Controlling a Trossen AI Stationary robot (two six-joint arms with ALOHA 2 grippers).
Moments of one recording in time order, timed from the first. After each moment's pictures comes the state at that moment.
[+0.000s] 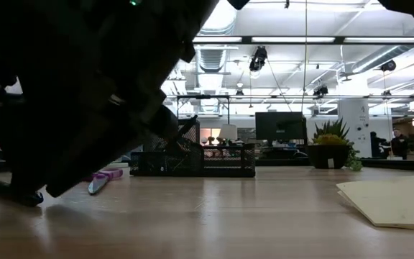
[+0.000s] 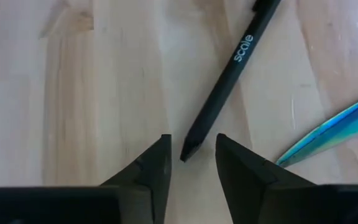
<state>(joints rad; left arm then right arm) -0.63 1.32 0.55 -0.32 -0.19 -0.18 0.40 2.54 2.13 -0.59 0.18 0.52</state>
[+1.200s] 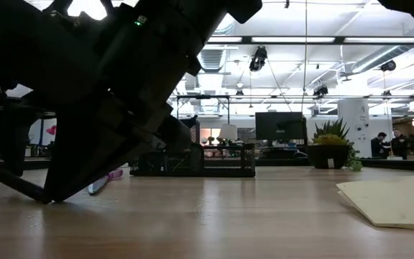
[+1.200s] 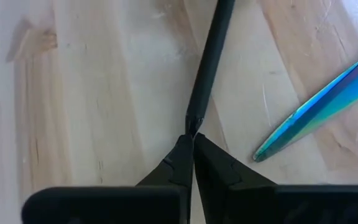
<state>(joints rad) -0.63 1.34 0.55 -0.31 -0.19 -0.18 0.38 2.53 2.06 -0.54 0.21 0.64</state>
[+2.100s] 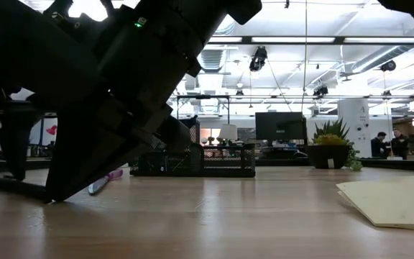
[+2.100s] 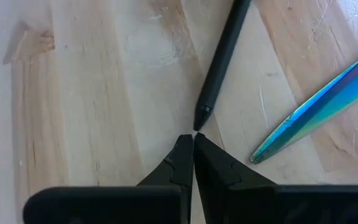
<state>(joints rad) -0.61 1.37 0.56 -0.33 -0.22 -0.12 0.38 2.53 2.05 -0.54 0.21 0.64</state>
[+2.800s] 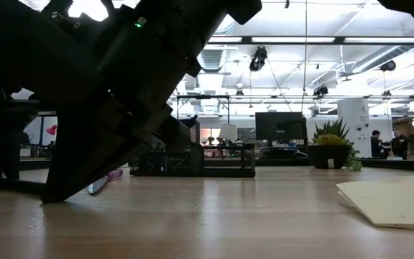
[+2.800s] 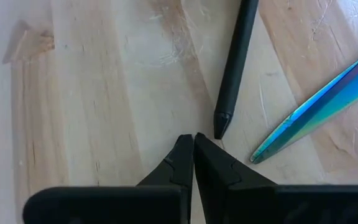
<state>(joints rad) -0.61 1.51 0.56 -0.35 -0.22 -0.08 0.38 2.53 2.05 -0.54 0.21 0.64</state>
